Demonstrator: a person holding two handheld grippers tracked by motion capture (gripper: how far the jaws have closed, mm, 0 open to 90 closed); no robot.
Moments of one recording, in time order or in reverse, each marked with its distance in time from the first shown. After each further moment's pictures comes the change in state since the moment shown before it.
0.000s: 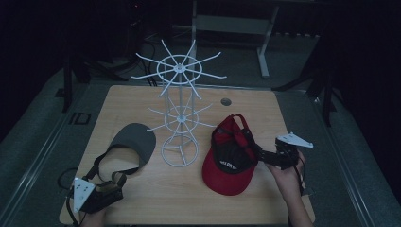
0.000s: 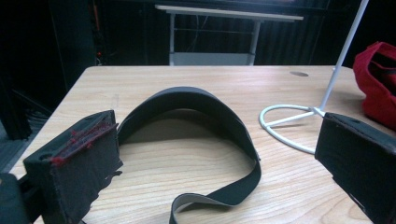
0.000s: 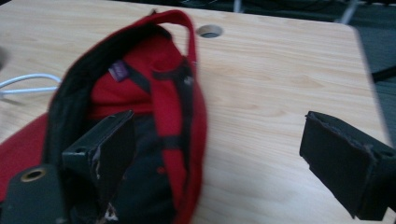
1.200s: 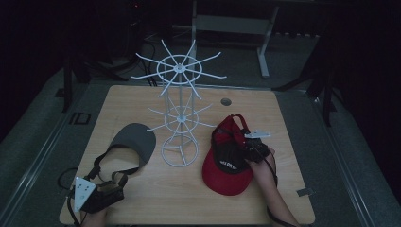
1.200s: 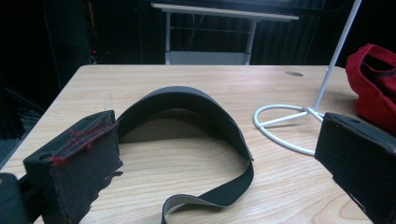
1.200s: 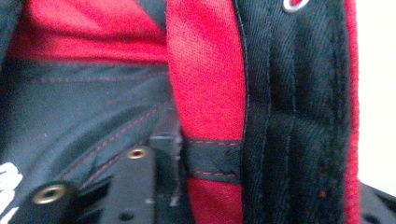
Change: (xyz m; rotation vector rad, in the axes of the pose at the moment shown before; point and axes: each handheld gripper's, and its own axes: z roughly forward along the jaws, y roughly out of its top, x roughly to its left) left arm -0.003 0.001 0.001 0.002 -0.015 -0.005; right arm 0.028 -0.021 0.100 0.255 -0.001 -0.171
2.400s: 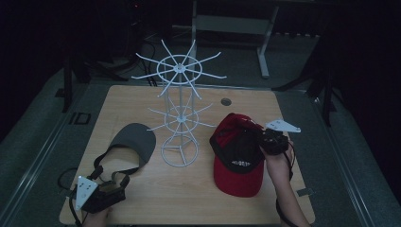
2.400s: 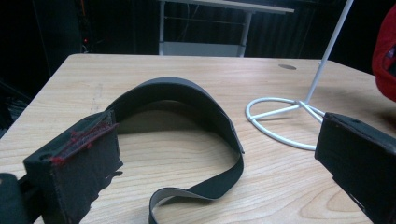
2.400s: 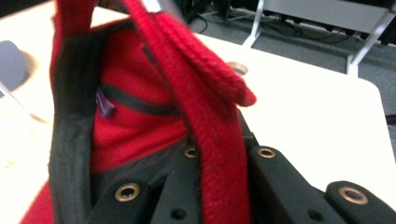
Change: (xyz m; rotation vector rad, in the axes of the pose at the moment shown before) left arm -0.003 0.001 0.002 0.039 -0.025 -0.024; right arm -0.012 0.041 -0.106 -0.309 0.021 0.028
